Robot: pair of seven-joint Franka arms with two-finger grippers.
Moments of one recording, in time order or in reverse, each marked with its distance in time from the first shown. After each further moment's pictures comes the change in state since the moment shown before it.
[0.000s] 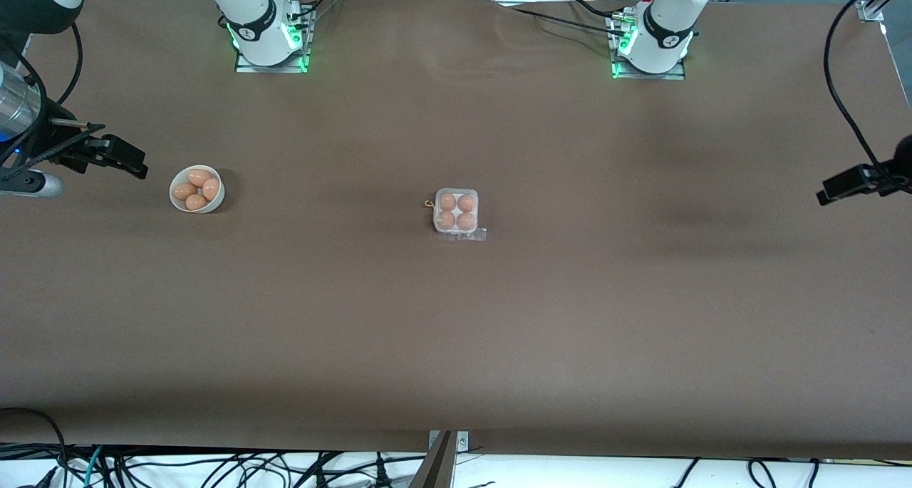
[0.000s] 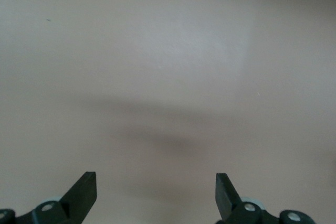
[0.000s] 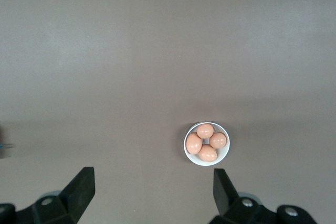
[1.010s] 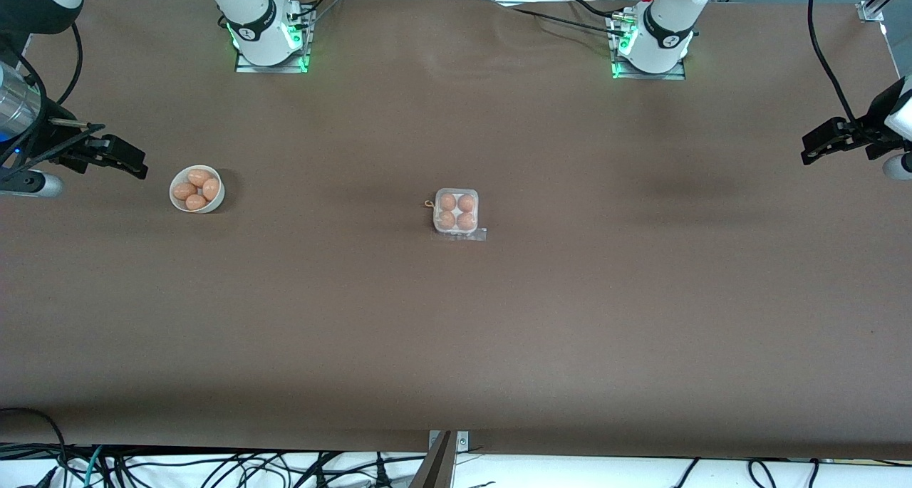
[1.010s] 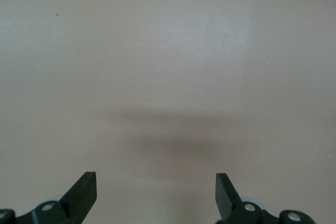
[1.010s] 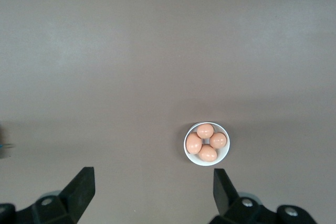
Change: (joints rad) left arm 0.024 -0.146 -0.058 -0.157 0.083 0.007 0.038; right arm 0.000 0.000 0.000 0.000 0.000 0.000 0.000
